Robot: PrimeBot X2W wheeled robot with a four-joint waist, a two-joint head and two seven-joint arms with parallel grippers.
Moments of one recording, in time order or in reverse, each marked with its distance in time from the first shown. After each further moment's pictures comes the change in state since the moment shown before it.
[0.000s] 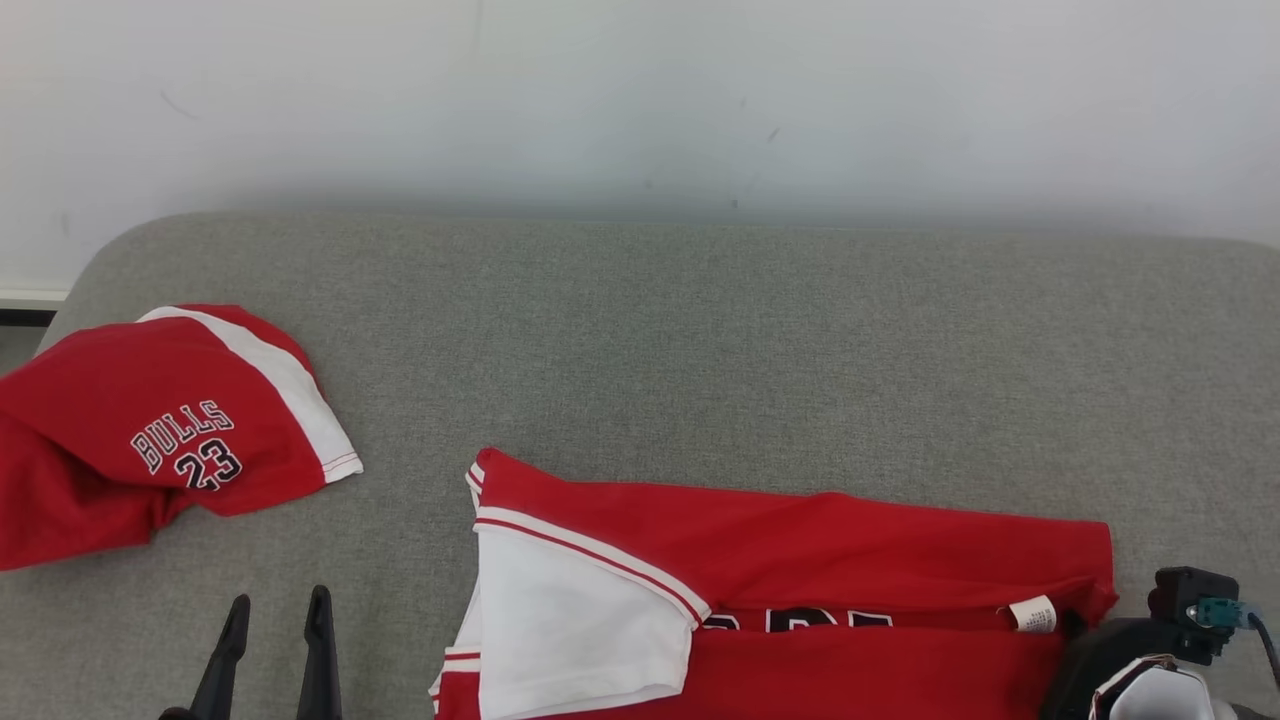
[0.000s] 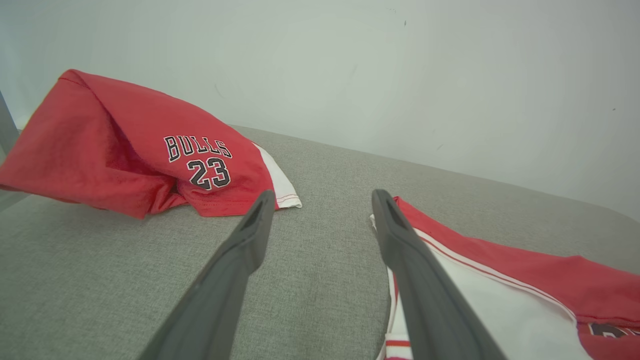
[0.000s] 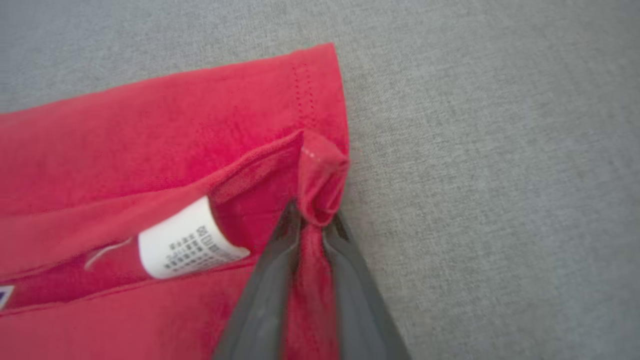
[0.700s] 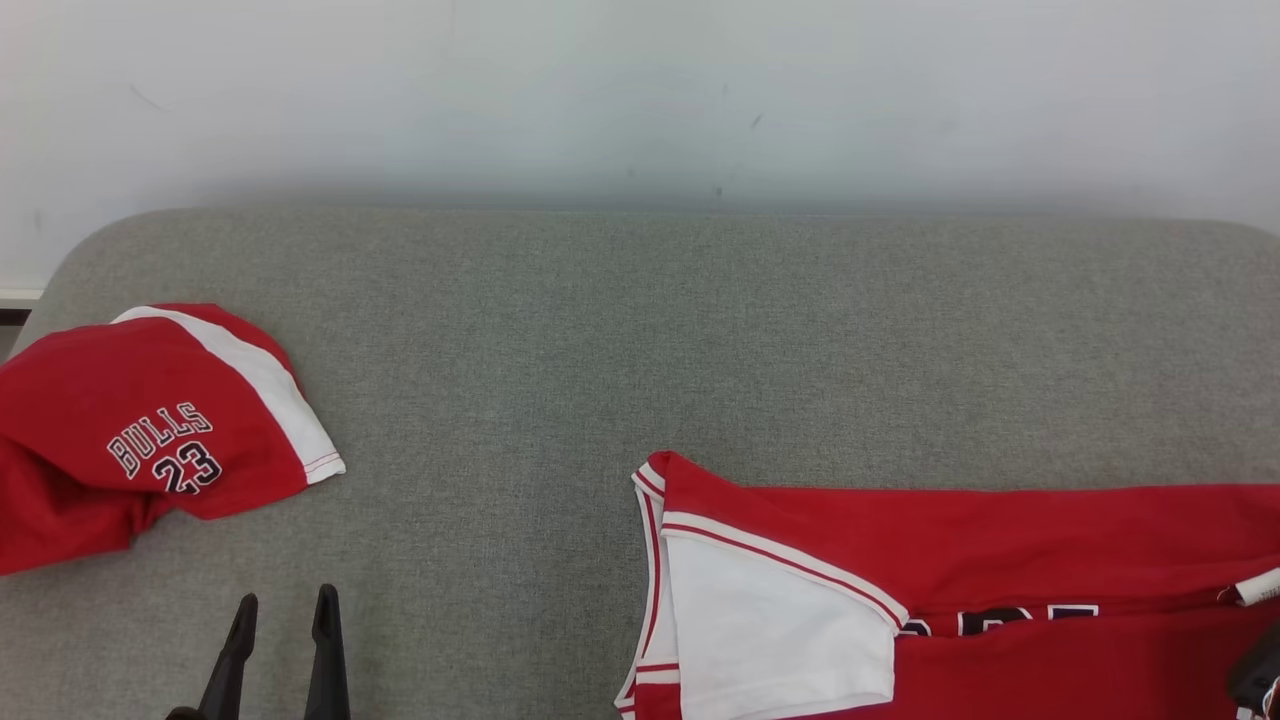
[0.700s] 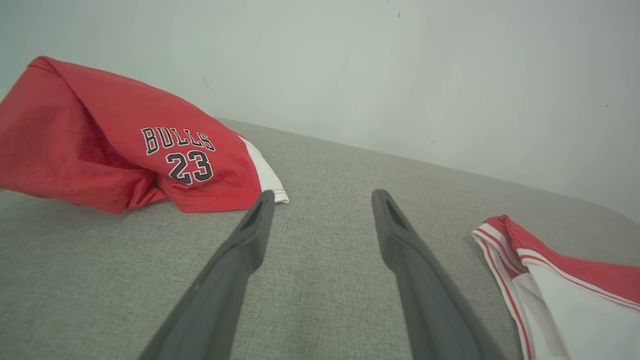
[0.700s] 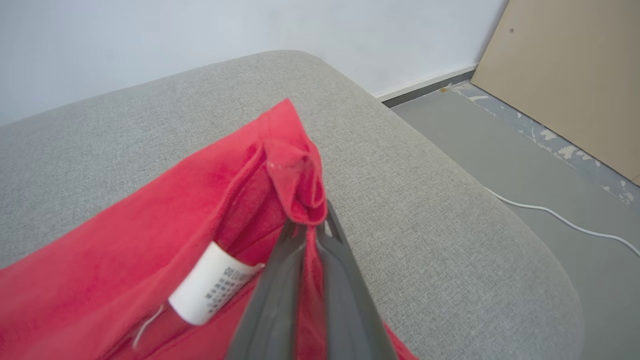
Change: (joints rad) left arm 0.001 -0.016 0.001 -0.003 0.001 0.000 0.000; right arm -0.020 0.008 -0.372 -0.221 -0.155 0.002 -0.137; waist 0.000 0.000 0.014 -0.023
